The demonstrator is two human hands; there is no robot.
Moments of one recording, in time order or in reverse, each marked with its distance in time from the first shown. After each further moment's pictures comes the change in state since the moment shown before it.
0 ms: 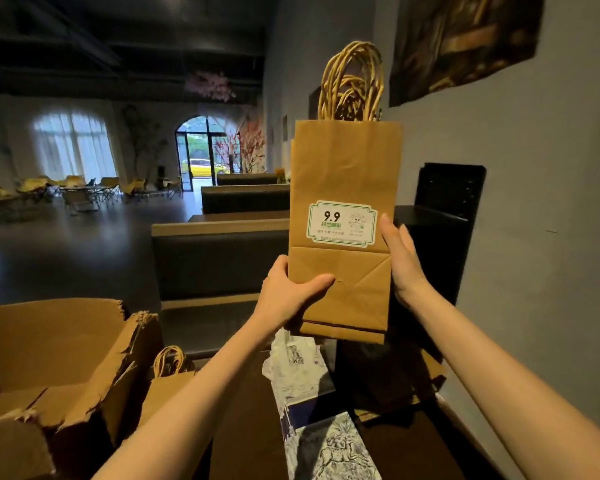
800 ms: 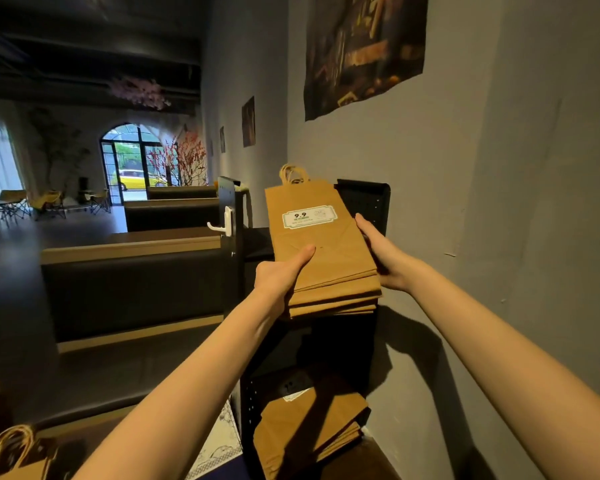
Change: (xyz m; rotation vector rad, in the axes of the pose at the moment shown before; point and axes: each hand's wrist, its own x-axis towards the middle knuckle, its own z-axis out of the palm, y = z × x) left_hand 0.125 0.039 0.166 -0.287 0.036 -0.413; right_hand 0.097 -0.033 -0.149 -0.127 -0.156 0.384
